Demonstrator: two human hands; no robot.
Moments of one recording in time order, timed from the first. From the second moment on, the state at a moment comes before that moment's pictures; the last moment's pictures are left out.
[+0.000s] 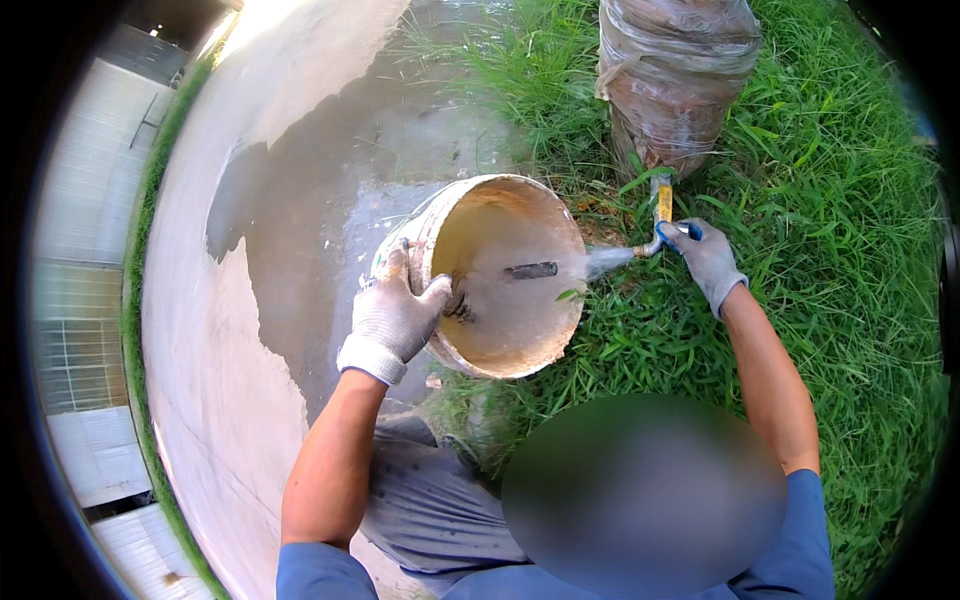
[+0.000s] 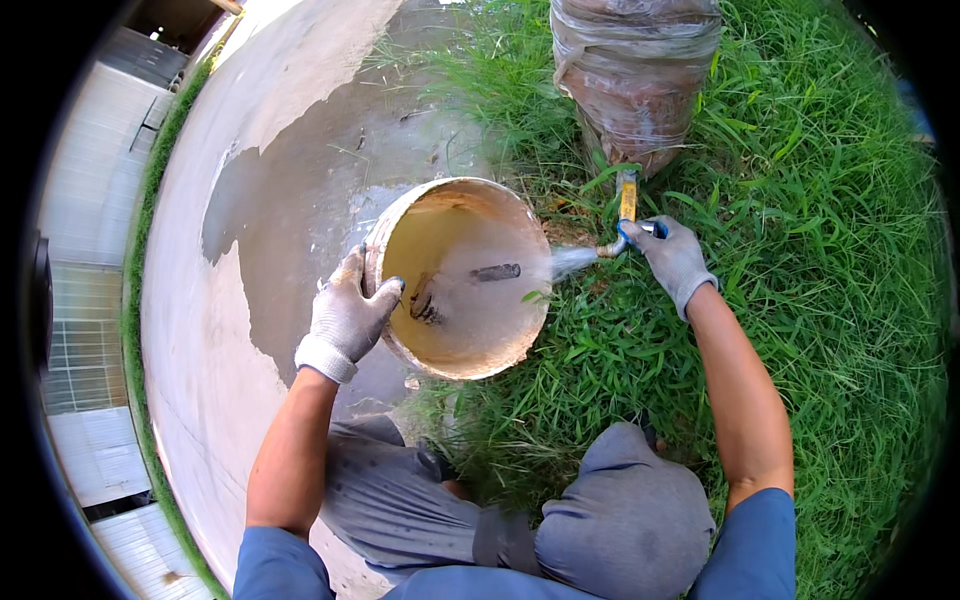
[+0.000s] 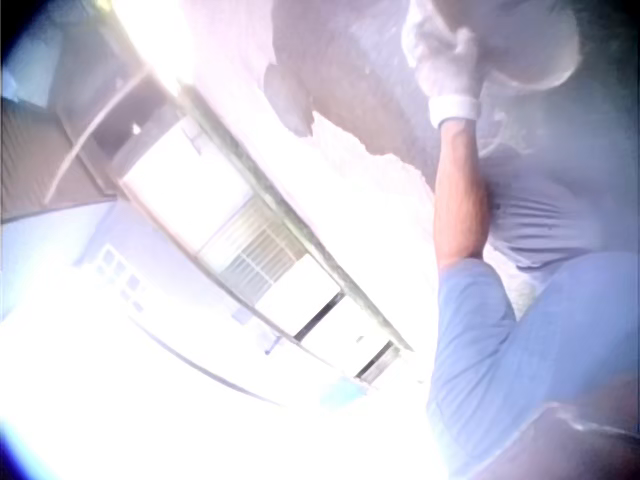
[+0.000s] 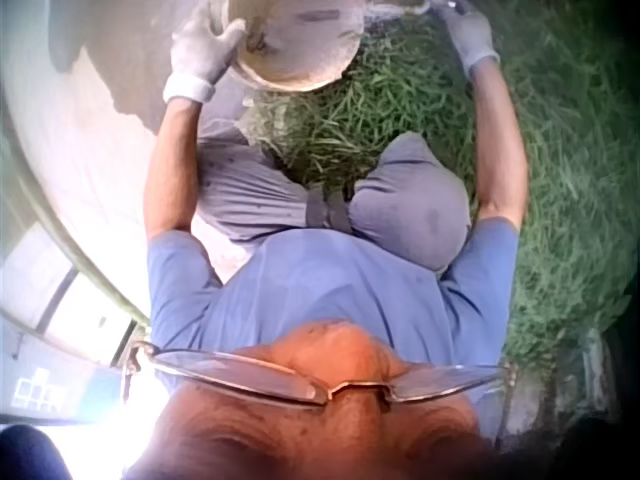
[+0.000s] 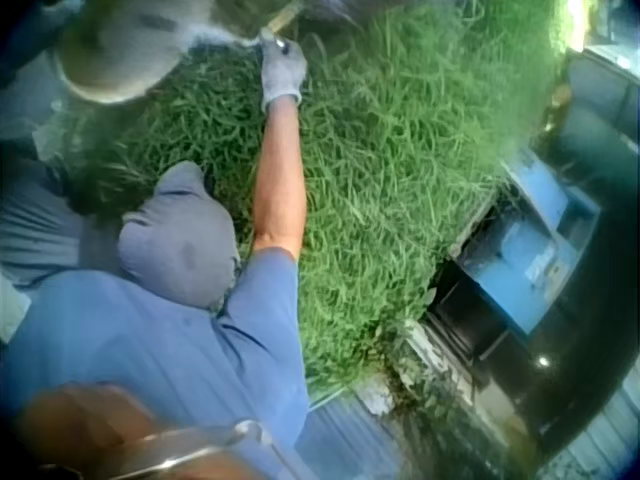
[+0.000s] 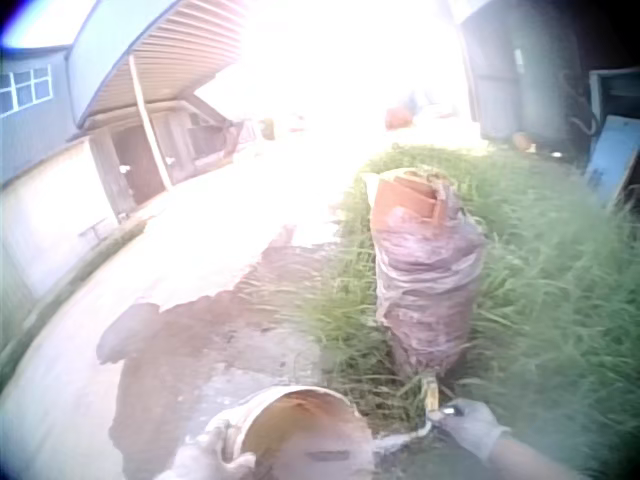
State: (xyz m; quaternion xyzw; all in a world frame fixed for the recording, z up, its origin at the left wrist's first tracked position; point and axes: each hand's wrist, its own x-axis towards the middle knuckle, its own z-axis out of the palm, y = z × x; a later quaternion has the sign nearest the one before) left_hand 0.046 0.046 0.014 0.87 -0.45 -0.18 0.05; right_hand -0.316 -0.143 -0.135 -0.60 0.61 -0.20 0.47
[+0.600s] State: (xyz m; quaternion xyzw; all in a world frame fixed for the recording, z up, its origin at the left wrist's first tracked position) left_hand 0.045 0.045 0.019 0.87 -0.47 -0.17 0.05; right_hand -0.319 -0.141 -0.133 -0.60 0.59 -0.20 0.49
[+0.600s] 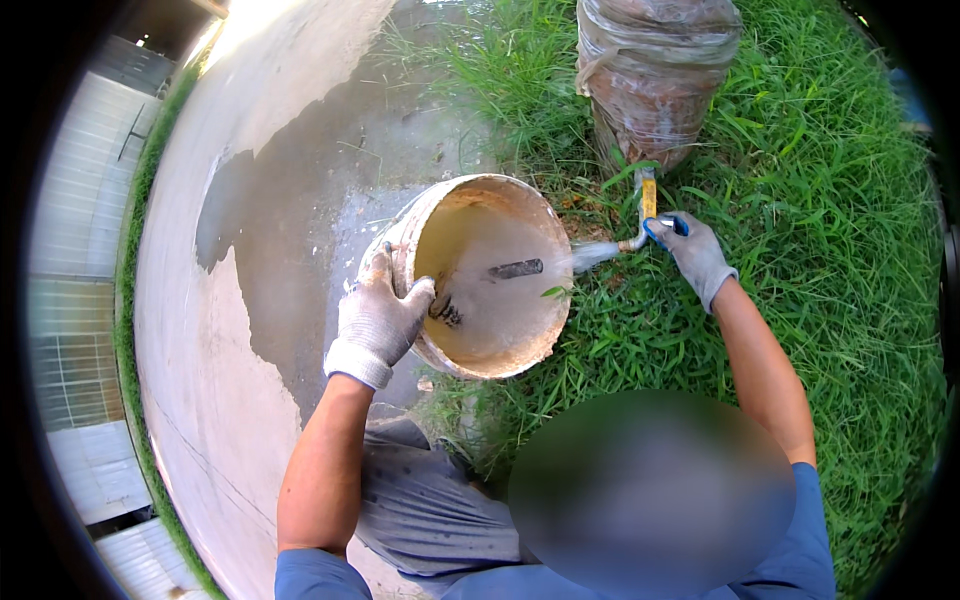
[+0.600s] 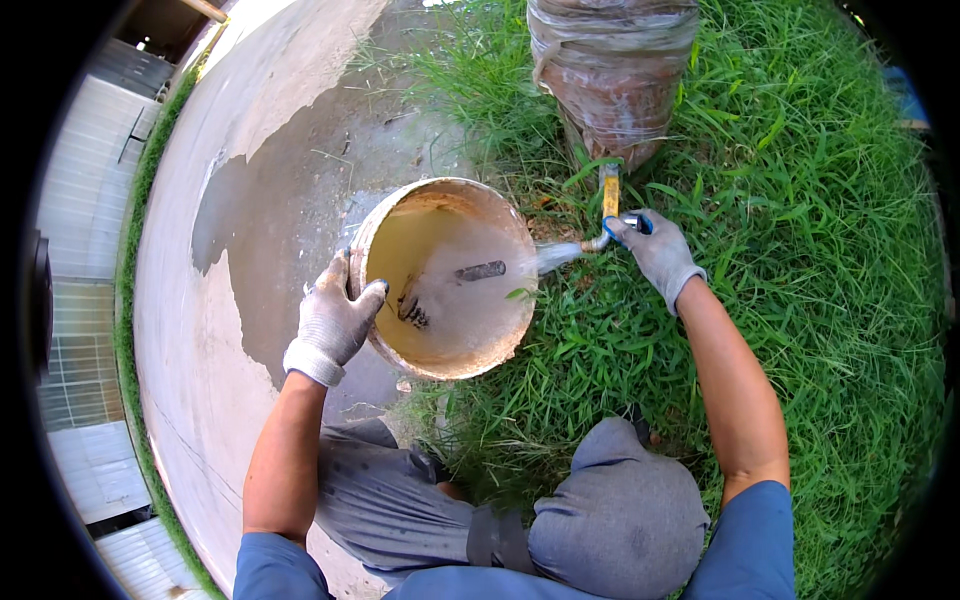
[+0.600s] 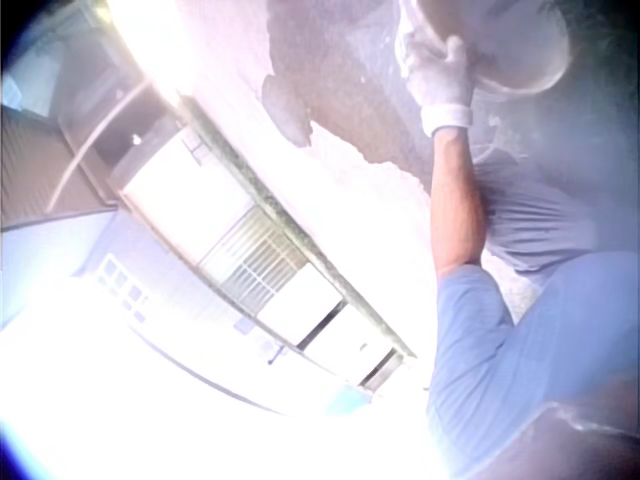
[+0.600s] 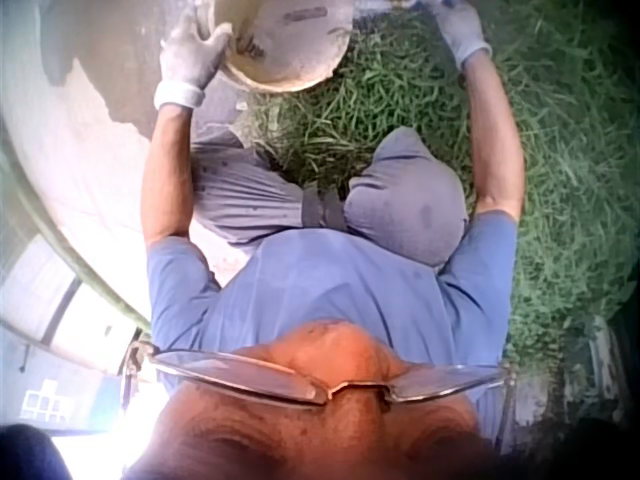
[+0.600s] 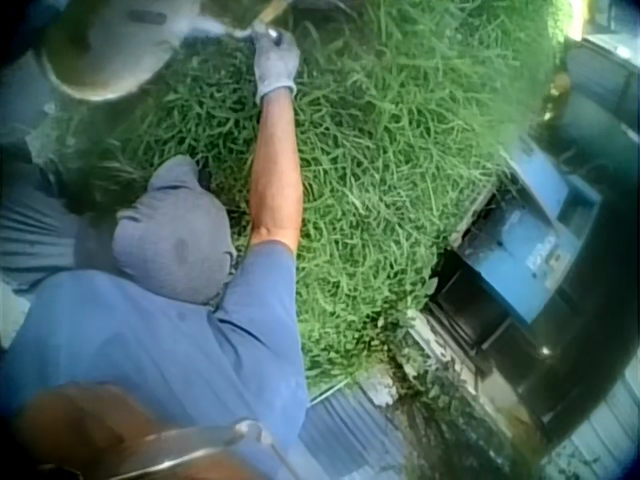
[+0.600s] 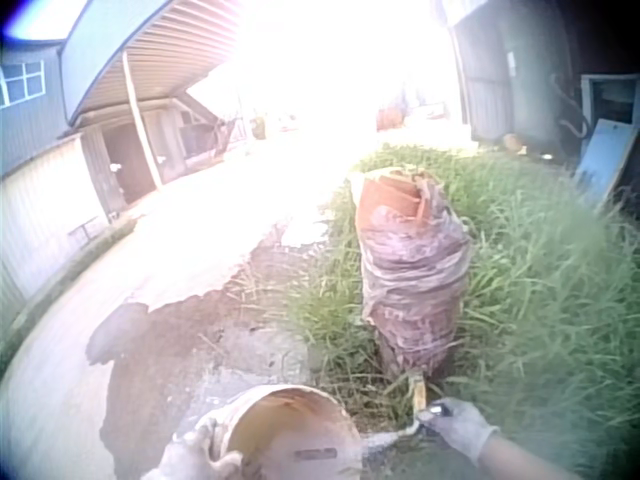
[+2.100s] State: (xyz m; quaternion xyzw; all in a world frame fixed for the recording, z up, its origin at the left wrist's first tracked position) left_hand 0.056 0.052 0.013 0.87 -0.47 -0.13 0.05; right_hand -0.324 -0.145 -0.148 -0.61 0.61 -0.19 0.47
